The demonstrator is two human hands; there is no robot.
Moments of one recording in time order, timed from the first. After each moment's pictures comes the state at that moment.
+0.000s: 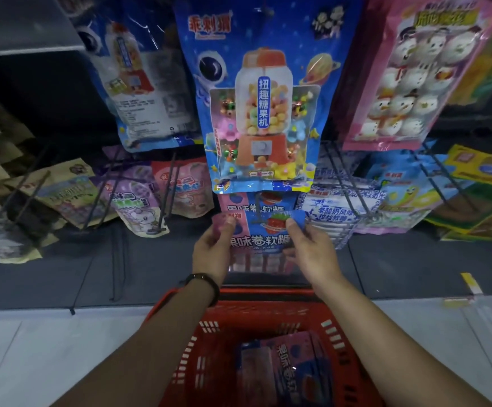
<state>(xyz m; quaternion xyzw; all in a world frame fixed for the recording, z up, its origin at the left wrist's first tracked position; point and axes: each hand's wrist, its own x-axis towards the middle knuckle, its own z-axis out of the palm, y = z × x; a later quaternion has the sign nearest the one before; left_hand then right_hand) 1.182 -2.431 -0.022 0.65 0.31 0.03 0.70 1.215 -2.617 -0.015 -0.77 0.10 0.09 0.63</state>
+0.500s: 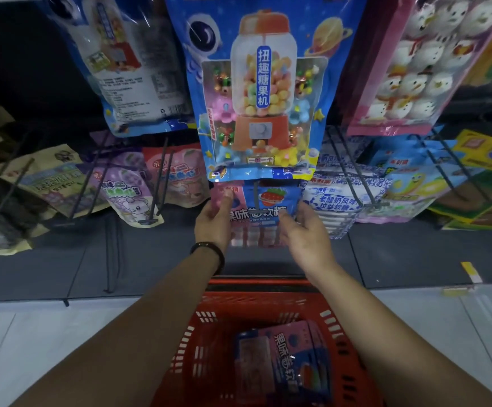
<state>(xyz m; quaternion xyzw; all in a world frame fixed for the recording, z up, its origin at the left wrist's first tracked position) 1.227 -2.432 -0.034 0.63 0.35 0.03 0.70 1.230 -2.606 -0.029 -0.74 0.07 0.10 0.66</state>
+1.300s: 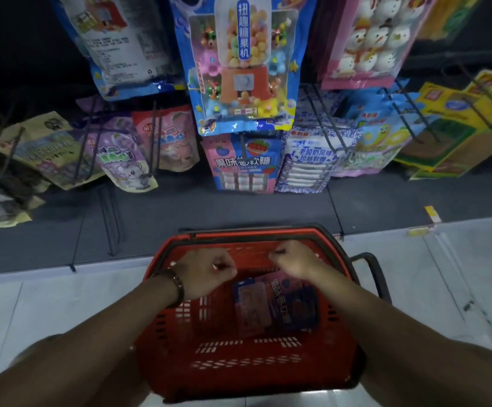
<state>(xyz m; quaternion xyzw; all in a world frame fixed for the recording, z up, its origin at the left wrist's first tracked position) 1.062 -2.402 -0.014 0.90 -0.02 -0.27 0.34 1.121 -2.649 -0.090 -0.89 0.03 0.34 0.31</state>
